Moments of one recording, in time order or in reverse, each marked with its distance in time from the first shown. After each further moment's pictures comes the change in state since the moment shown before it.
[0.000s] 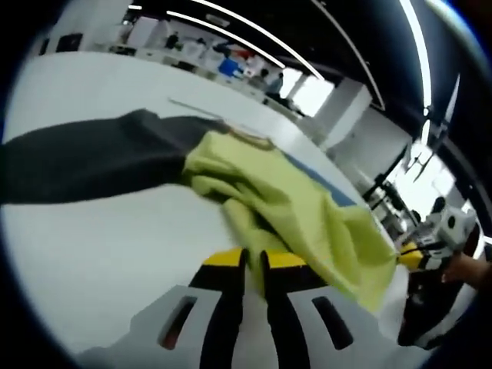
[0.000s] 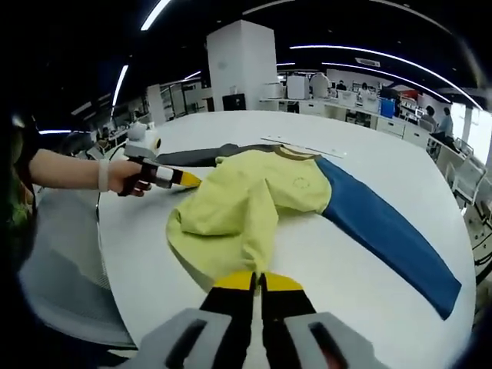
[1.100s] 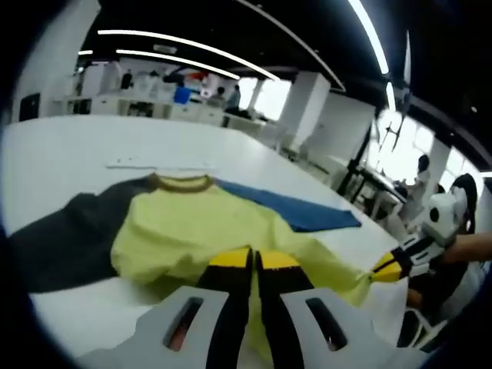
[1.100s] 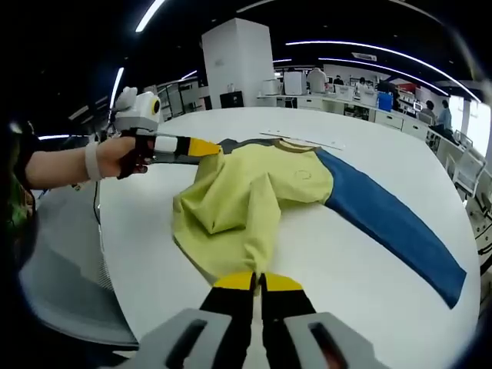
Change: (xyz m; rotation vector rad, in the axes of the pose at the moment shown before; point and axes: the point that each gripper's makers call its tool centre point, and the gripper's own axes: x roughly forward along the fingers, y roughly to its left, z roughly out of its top) left arm 0.027 -0.095 0.046 0.288 -0.061 -0.111; right arm 0.002 0.005 -0.011 0.037 0.015 0.006
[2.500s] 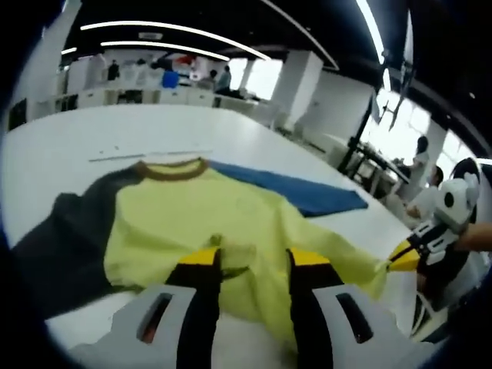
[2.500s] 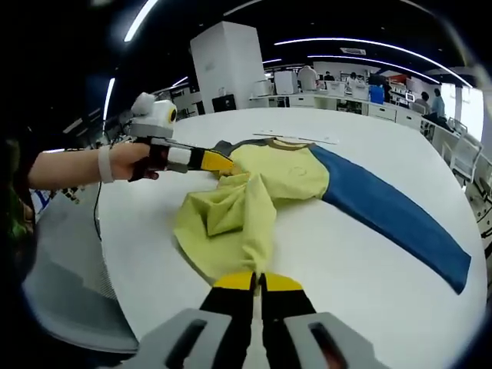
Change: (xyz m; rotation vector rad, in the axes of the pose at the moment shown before) left arm 0.011 0.013 -0.018 0.037 0.103 -0.015; right arm 0.000 -0.001 -0.002 0.063 -0.012 -0.004
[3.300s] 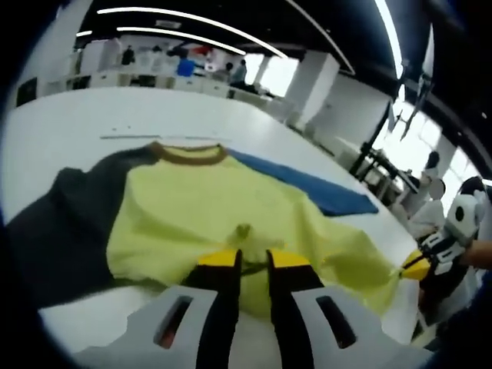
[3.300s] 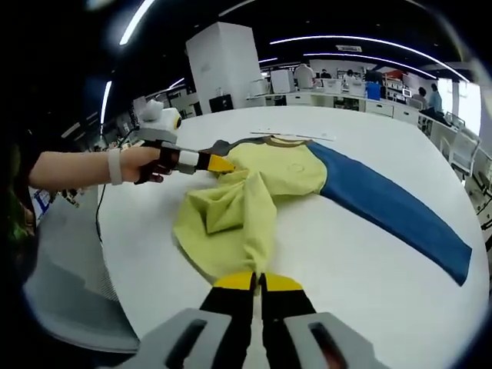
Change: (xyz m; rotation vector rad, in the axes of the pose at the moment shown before) left arm 0.017 0.020 -0.012 -0.089 0.029 0.030; right arm -0.001 -0.001 -0.006 0.027 0.003 -0.005
